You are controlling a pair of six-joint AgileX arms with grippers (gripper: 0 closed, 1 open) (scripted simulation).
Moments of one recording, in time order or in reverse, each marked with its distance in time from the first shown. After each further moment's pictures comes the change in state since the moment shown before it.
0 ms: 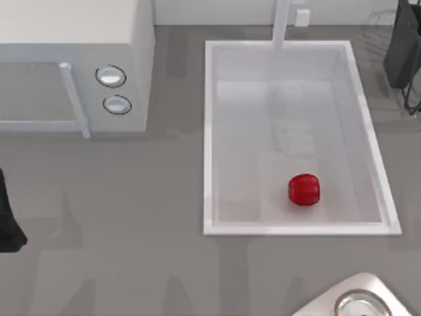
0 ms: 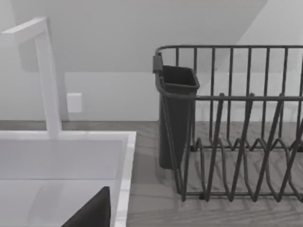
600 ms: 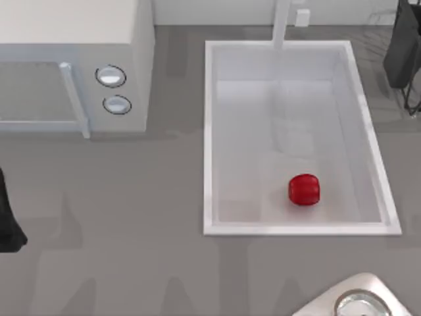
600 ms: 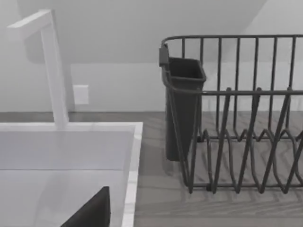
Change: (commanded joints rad) left arm 0.000 0.000 0.000 0.000 0.000 0.000; right arm 0.015 0.062 0.060 -0.041 0.000 0.016
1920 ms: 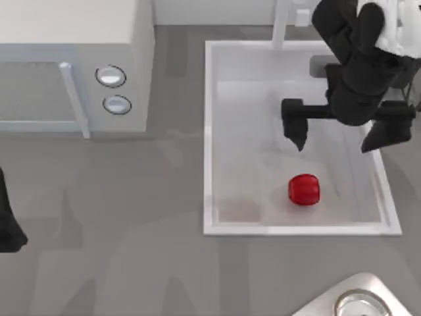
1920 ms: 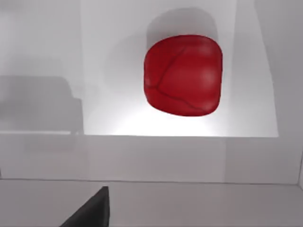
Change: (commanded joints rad) left arm 0.000 0.000 0.000 0.000 0.000 0.000; right arm 0.373 1.985 1.548 -0.989 0.003 0.390
